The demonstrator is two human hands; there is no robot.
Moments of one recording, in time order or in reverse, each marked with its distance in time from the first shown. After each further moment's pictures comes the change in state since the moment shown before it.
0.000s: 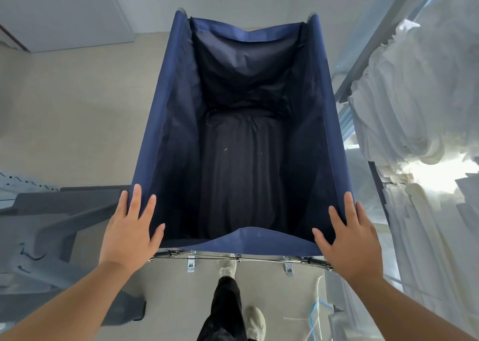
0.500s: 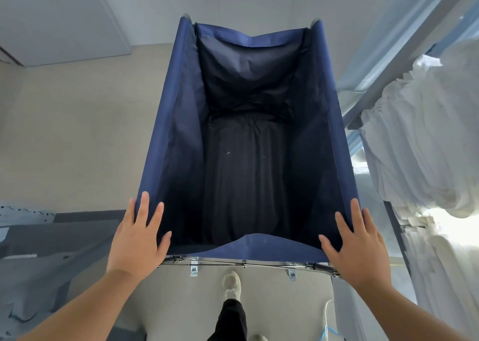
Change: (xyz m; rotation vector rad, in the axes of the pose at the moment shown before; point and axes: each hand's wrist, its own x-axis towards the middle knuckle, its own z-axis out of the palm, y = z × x) left_hand 0.100 -0.014 -0.018 -0.030 0.002 0.030; right_hand 0.093 -0.012 -0.012 -0.053 -0.029 0.039
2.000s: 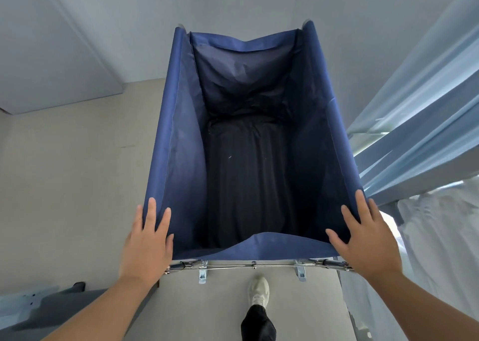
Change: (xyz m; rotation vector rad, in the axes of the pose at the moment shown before) left_hand 0.292 -0.027 -0.059 0.010 0.038 -0.023; right_hand 0.300 -0.033 -0.045 0.014 0.057 0.009
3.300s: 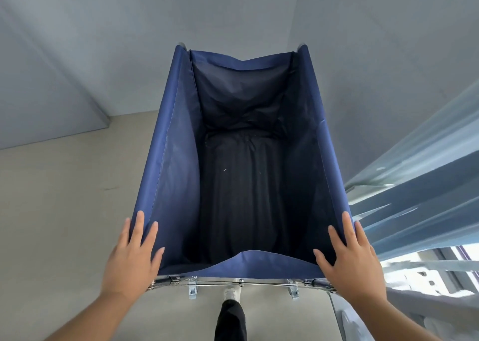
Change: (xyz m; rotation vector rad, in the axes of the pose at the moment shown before) left_hand 0.224 -0.012 -0.054 0.007 -0.091 -0.003; right_hand 0.196 -0.024 -0.016 0.023 -0.024 0.053
